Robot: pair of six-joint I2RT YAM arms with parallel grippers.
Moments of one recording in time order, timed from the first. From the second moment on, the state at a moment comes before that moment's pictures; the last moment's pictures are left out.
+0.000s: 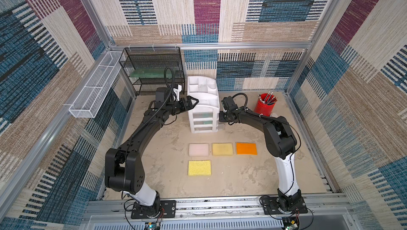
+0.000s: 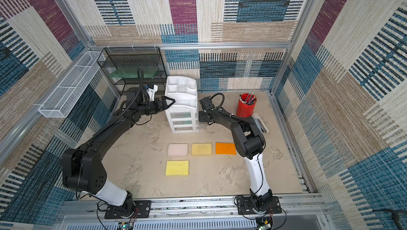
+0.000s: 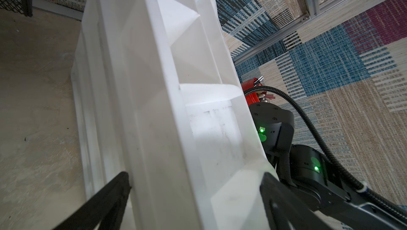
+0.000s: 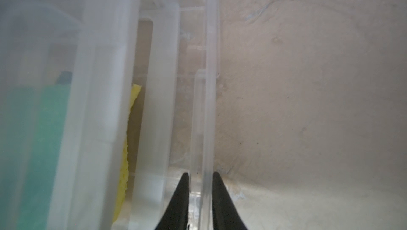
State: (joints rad) left arm -0.19 1.59 1.30 -0.23 0.58 -0.52; right arm 0.48 2.16 1.60 -0.39 0.09 0.38
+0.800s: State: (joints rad) left arm -0.18 1.59 1.30 -0.23 0.58 -0.52; right arm 0.35 2.01 1.41 -0.41 0.20 0.39
